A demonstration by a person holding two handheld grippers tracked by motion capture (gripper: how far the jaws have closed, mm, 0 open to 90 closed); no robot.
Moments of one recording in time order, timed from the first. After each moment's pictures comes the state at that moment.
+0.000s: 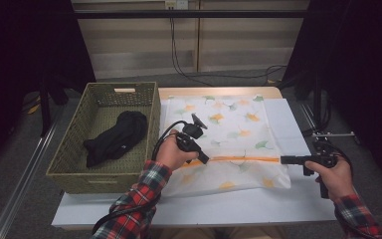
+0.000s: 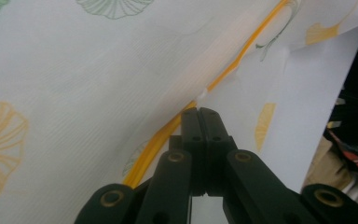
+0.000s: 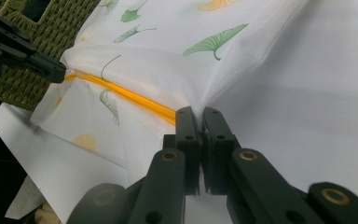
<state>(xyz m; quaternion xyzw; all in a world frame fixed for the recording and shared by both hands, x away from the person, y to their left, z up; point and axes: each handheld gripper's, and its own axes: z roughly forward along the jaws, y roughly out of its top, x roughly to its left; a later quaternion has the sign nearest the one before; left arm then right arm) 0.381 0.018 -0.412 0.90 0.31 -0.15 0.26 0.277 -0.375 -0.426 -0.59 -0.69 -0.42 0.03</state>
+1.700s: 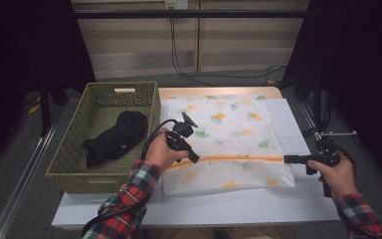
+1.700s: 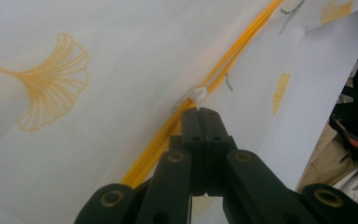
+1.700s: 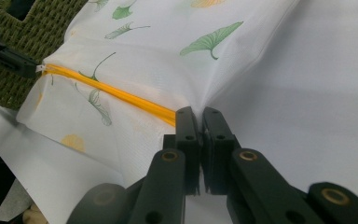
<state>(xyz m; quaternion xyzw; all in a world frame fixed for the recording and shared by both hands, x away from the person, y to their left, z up) 0.381 0.043 -0.403 0.90 0.33 -0.15 0.25 0.280 -0.385 -0.427 -0.59 -0.69 -0.41 0.02</state>
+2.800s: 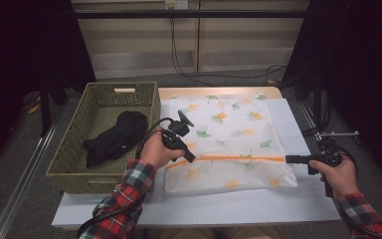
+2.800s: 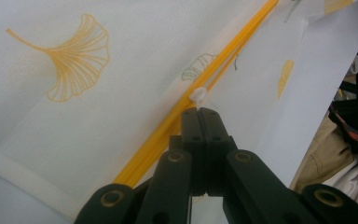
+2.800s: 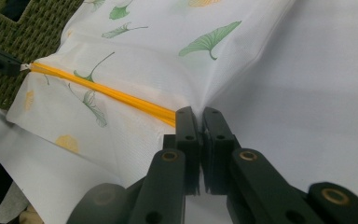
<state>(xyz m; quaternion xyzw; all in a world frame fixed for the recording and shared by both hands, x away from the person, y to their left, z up) 0.380 0.054 -0.394 0.91 0.33 -0.14 0.23 0.280 -0.391 -0.429 -0.60 -0.69 -0.41 0.02</state>
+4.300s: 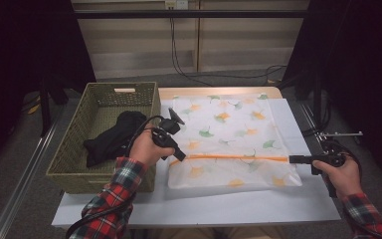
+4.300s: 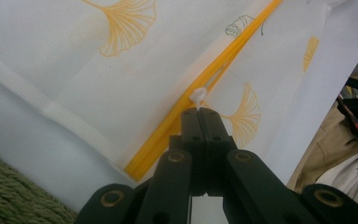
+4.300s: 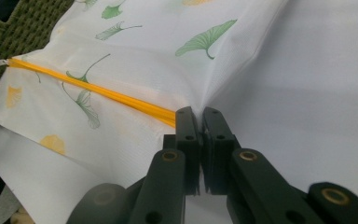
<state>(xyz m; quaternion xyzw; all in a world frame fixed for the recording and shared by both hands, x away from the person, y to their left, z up) 0.382 0.077 -0.384 0.91 0.34 -0.13 0.22 0.279 -0.400 -0.431 -0.60 -0.69 -0.40 0.01</state>
